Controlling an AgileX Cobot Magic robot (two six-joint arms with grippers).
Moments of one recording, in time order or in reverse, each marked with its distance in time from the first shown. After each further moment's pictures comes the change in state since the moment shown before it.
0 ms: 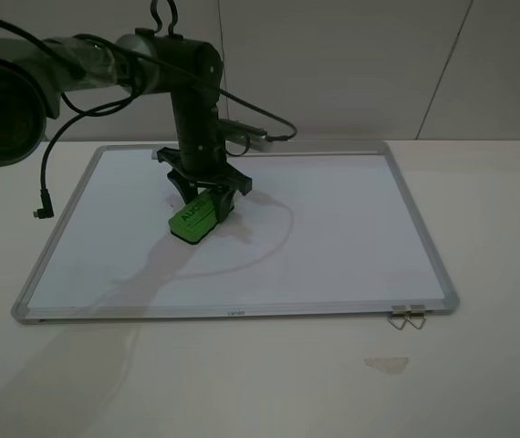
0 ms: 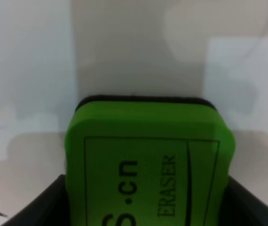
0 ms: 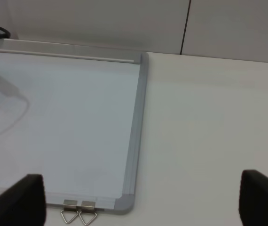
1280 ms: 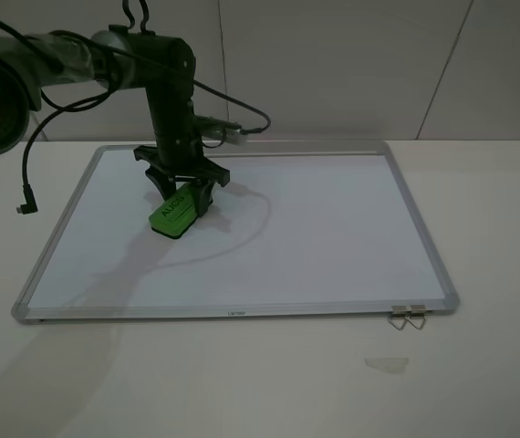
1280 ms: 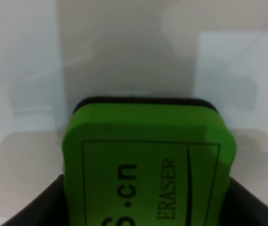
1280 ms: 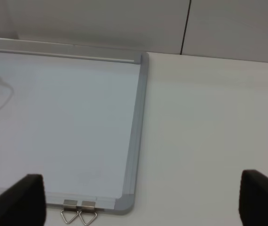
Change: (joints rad) left arm 0.062 0.001 0.002 -0.017 0.020 -0.004; right arm 0.000 0.000 0.000 0.000 0.000 0.000
